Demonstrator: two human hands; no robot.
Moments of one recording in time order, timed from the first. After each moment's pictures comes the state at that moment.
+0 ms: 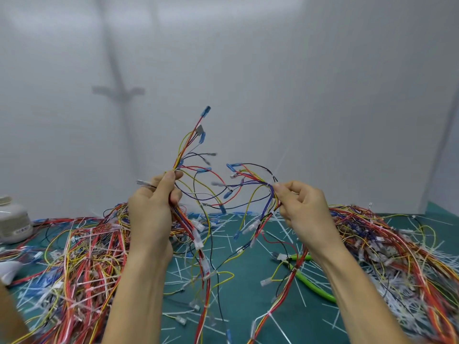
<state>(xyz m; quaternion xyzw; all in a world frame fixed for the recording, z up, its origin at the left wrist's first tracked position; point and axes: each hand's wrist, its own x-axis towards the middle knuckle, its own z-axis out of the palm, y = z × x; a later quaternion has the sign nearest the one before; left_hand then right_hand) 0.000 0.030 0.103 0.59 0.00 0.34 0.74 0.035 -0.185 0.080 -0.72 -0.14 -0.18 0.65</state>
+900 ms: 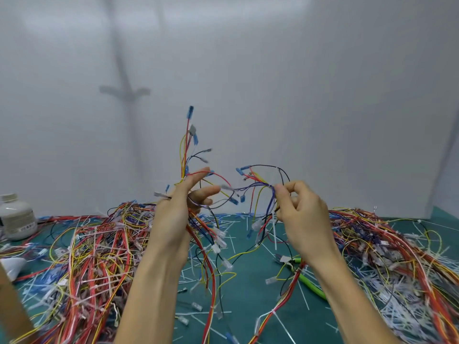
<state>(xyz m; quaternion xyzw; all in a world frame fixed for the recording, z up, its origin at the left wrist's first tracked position) 0.004 0.020 0.096 0.59 -0.02 0.20 0.78 0.025 -0.170 0.080 -0.78 -0.12 -0.30 0.54</state>
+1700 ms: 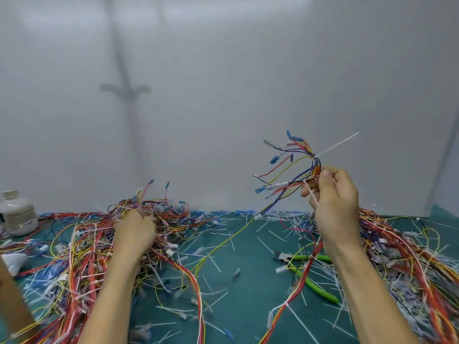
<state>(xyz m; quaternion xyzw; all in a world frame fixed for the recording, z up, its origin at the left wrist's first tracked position) 0.042 0.115 0.039 0.87 0.24 0.24 0.35 0.040 -0.202 0.081 -0.64 -0.09 -0.34 0.68</state>
